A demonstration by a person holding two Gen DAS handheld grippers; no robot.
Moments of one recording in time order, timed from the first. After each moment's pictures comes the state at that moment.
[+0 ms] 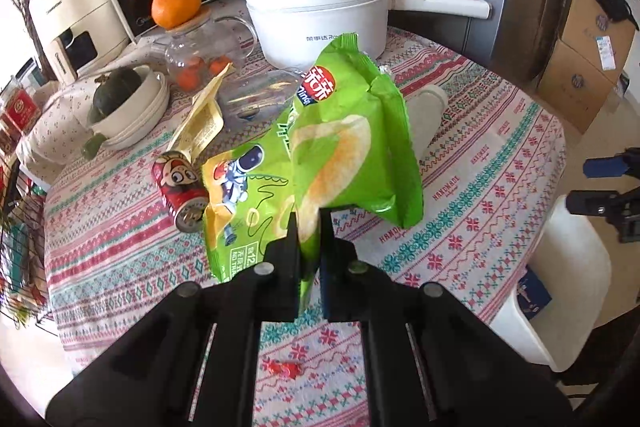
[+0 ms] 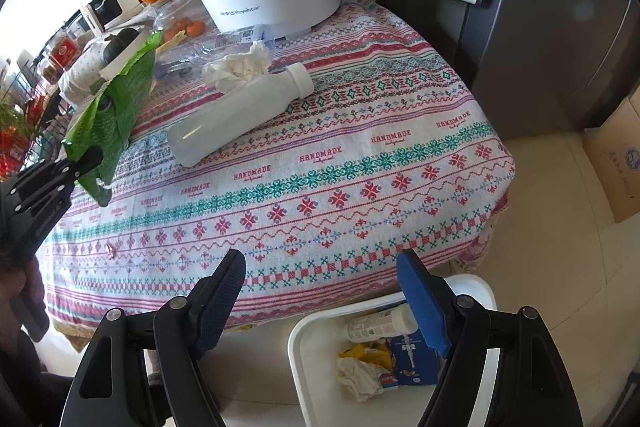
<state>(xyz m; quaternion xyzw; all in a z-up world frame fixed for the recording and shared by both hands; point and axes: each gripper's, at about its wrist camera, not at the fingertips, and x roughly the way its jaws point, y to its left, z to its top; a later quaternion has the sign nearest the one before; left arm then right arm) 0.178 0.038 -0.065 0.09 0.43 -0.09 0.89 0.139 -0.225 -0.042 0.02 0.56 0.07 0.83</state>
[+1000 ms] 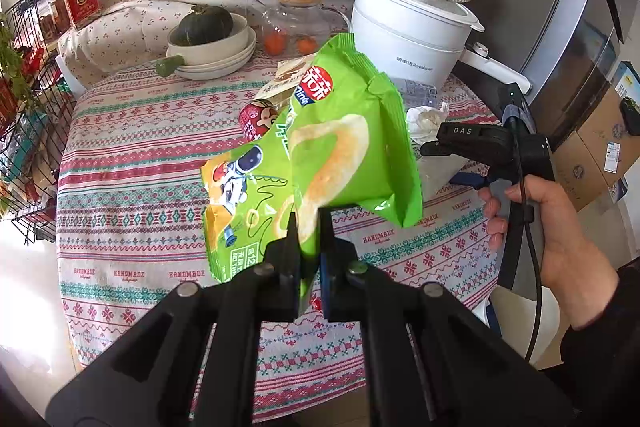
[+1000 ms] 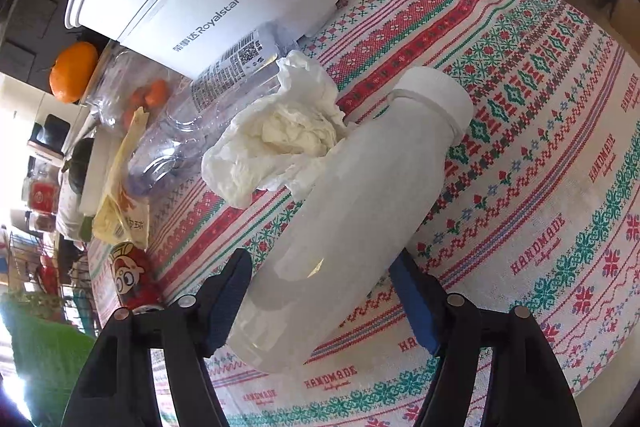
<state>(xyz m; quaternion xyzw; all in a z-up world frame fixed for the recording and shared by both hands) 0.137 0.133 -0.041 -0.06 0.45 -0.03 0.89 0.285 -0.127 -0.124 0.26 0.58 0.01 0.77</state>
